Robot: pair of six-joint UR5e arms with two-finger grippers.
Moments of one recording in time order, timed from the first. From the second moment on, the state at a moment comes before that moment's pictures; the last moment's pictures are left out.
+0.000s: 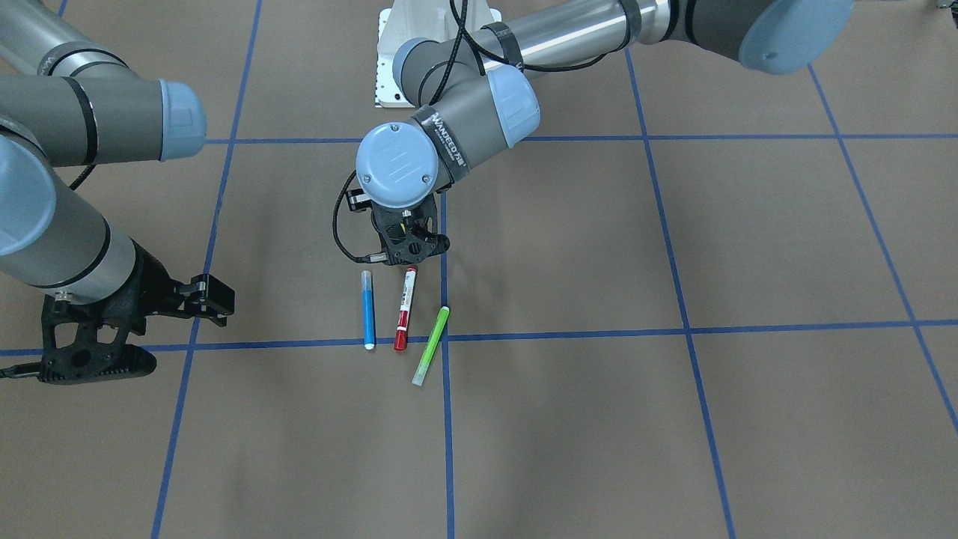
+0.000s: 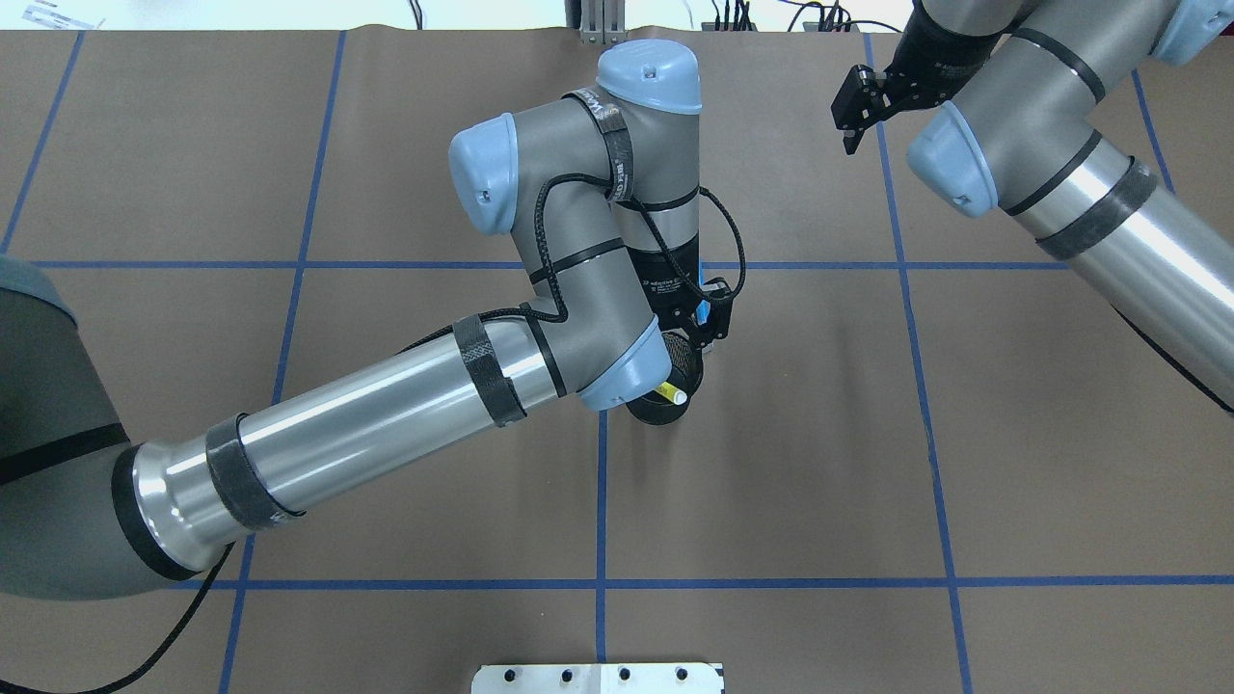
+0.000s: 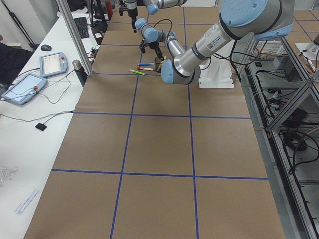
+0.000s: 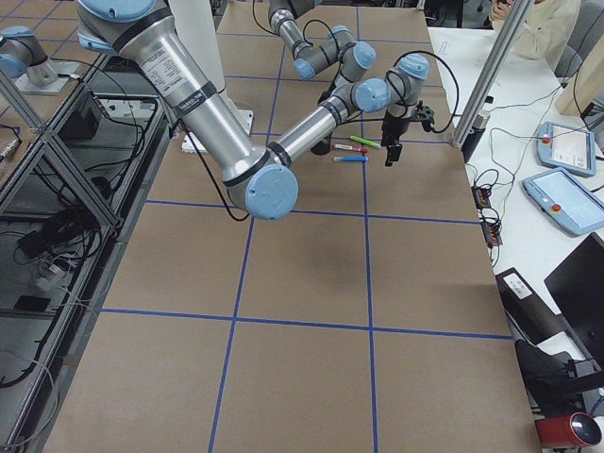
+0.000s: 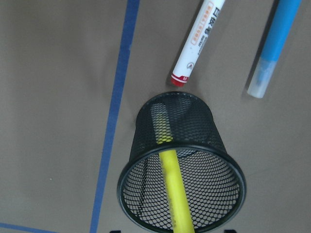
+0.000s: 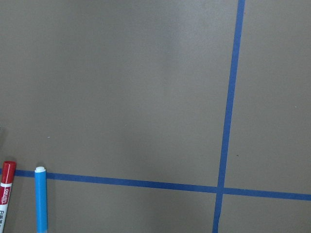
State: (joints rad) left arm -0.59 -2.73 -1.14 -1.38 -2.44 -1.26; right arm 1.04 -0.88 1.54 -1.81 2.22 0.58
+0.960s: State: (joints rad) left arm -0.56 -2.73 -1.14 -1.39 -2.44 -1.26; right arm 1.04 -0.88 1.53 -1.81 2.22 0.58
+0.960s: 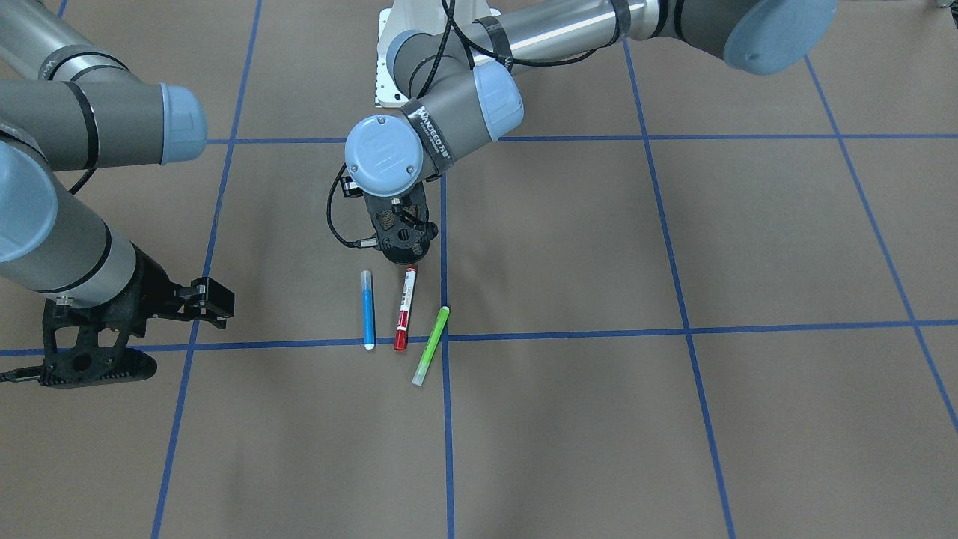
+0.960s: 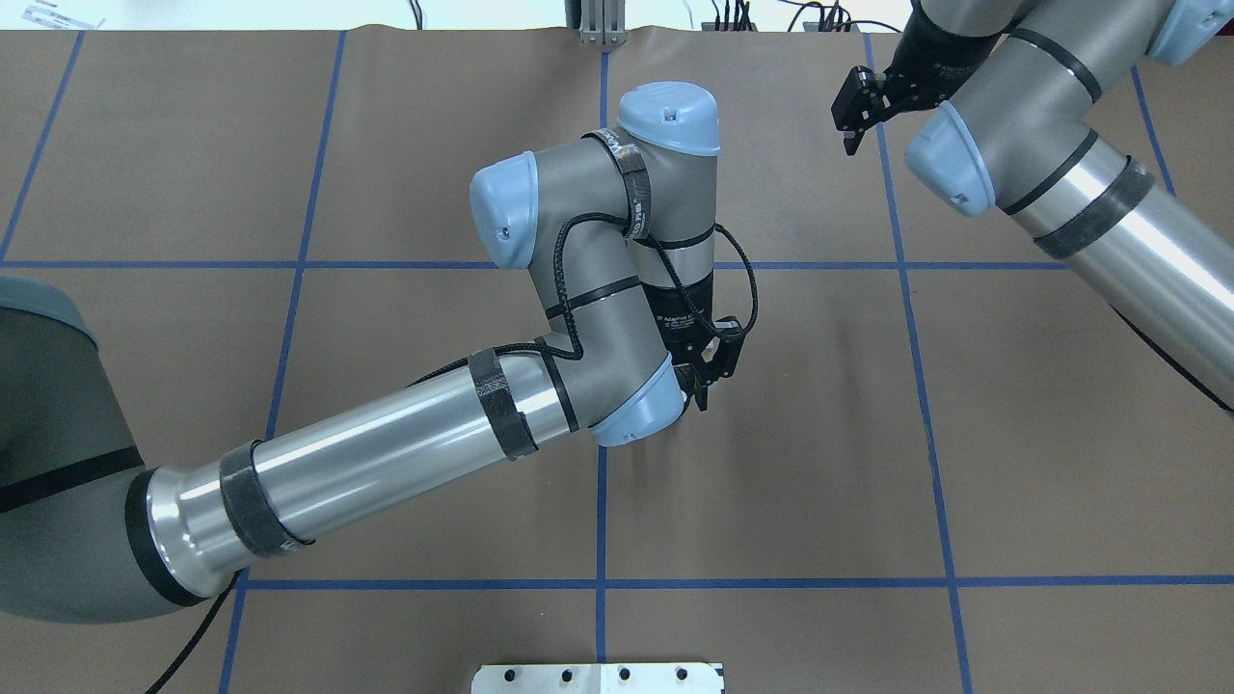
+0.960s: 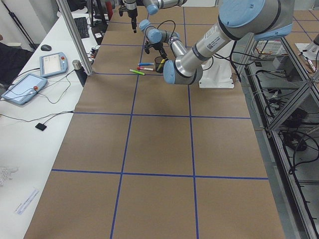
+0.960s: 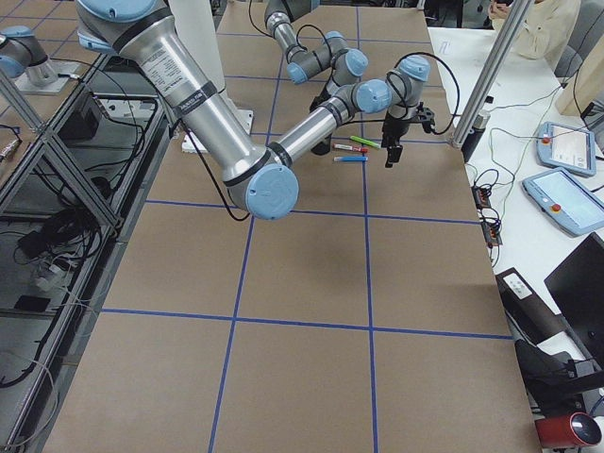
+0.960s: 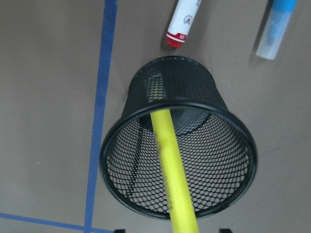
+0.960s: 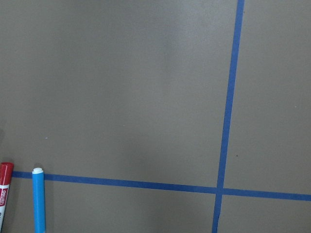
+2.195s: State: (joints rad) left arm -0.56 -2.72 -1.14 -1.39 -2.43 -1.25; right arm 1.04 -0.88 1.52 -1.81 2.22 0.58
